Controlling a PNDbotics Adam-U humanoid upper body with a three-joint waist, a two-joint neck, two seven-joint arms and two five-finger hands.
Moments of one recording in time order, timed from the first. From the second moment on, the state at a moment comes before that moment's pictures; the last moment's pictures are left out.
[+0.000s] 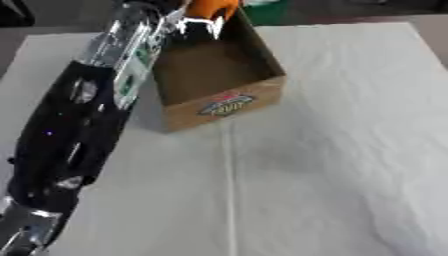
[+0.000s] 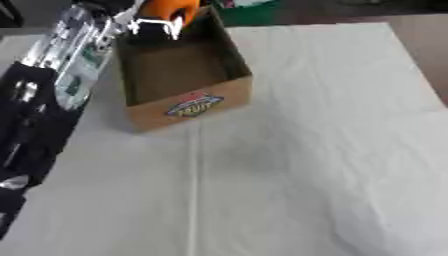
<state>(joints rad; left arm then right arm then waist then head) -1.15 0.06 -0.23 -1.13 -1.29 0.08 -0.21 -0.35 -0.60 -0.09 -1.99 0.00 -0.24 -0.55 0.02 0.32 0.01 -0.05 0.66</state>
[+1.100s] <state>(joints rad) -1.14 -0.01 -0.19 -0.92 -1.44 0.15 -0.27 -0.35 -0.58 -0.09 -1.99 0.00 -0.24 -0.54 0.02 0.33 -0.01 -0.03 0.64</state>
